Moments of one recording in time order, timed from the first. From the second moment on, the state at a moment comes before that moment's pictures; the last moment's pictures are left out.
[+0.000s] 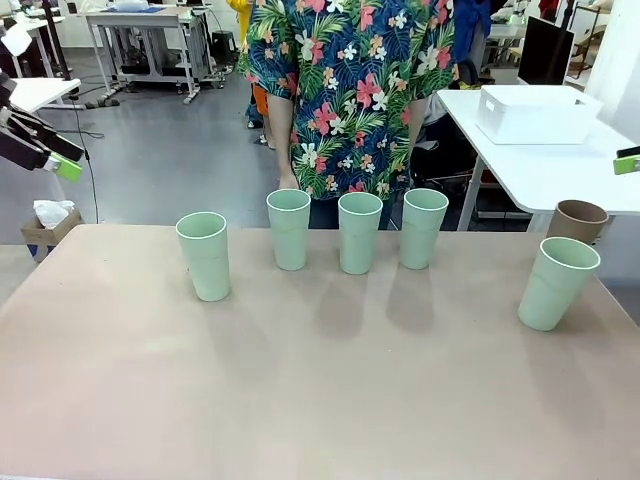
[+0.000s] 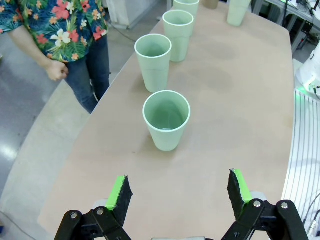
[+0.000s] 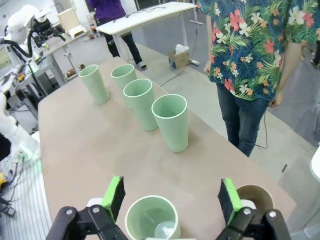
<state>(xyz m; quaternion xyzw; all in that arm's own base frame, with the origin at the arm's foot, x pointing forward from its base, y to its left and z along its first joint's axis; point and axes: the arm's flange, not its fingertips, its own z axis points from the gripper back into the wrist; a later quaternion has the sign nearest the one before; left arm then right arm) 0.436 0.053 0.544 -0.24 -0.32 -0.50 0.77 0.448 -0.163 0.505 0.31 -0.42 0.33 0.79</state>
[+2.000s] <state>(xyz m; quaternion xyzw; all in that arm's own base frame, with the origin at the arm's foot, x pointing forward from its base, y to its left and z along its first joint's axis) 0.502 0.046 0.352 -0.37 -0.45 -0.52 0.63 0.517 -0.345 0.280 0.40 -0.51 0.39 0.66</state>
